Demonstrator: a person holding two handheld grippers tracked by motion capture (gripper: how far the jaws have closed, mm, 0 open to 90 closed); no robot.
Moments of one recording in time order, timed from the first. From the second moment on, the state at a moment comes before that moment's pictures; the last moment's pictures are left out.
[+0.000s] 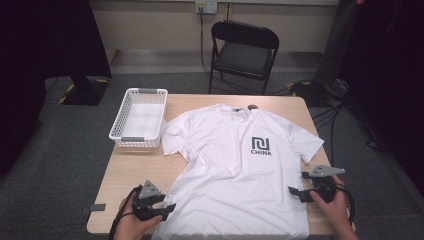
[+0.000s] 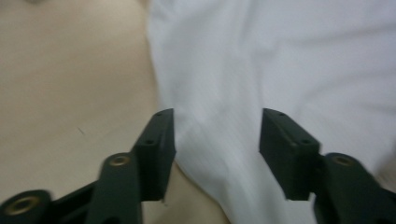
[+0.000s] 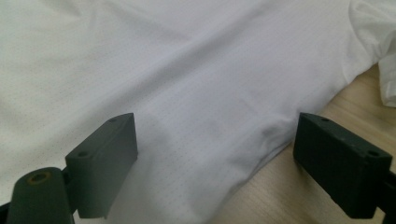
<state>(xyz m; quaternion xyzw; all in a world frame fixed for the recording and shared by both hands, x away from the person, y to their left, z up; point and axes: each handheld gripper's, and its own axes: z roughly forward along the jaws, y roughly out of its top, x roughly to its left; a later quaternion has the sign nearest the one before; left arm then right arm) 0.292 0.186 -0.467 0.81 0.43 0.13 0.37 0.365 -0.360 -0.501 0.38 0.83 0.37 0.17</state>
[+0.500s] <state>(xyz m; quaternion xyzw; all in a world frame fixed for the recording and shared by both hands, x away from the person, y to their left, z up) 0.307 0.174 -0.481 0.83 0.44 0.12 0.32 0.365 -0.361 -0.501 0.37 0.84 0.37 0.16</state>
